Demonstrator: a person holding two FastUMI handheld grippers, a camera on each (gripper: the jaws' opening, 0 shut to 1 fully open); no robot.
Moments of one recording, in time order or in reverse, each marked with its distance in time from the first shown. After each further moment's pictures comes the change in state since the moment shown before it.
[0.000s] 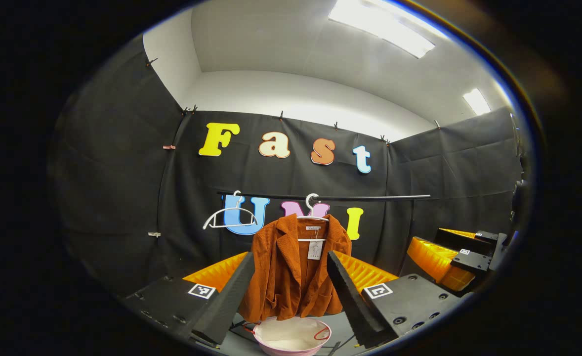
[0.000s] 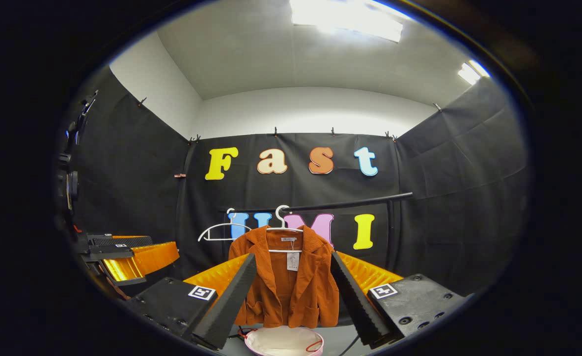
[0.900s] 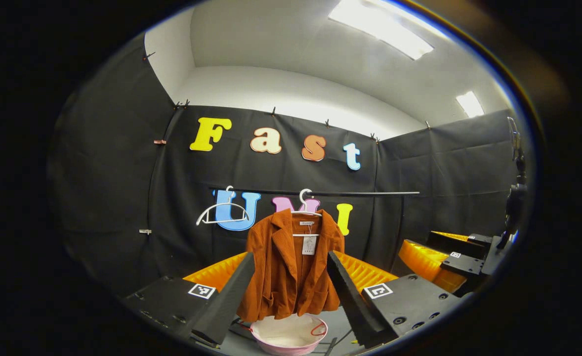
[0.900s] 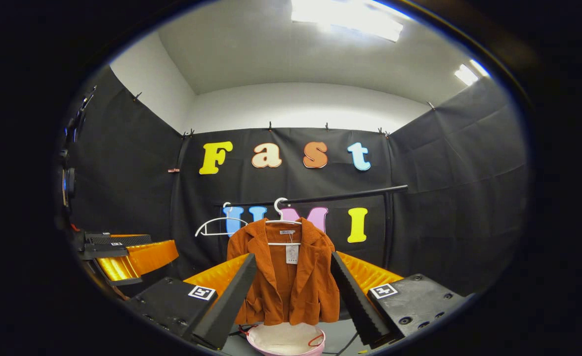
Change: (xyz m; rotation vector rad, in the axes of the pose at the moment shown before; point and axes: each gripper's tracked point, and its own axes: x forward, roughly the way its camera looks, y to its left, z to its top) left arm -0.008 0.015 -0.006 -0.006 0.028 -0.084; right arm -0.016 0.020 -0.012 -0.010 0.035 -0.059
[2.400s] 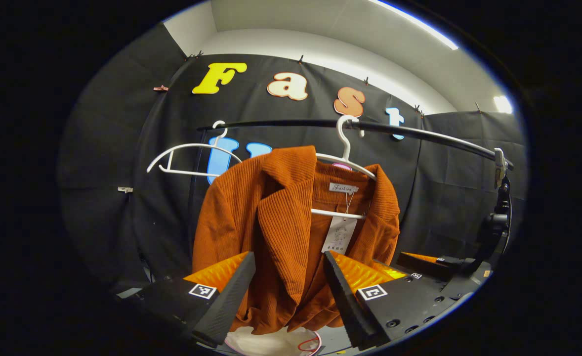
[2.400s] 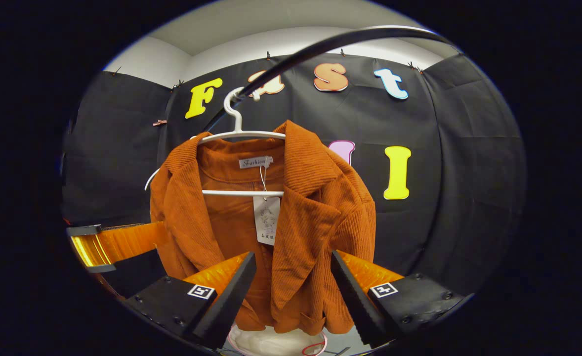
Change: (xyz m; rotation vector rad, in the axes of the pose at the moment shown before) left arm 0.310 0.015 -0.153 -0.133 0.196 0.155; right arm 0.324 -0.051 -0.248 0.059 0.331 0.167
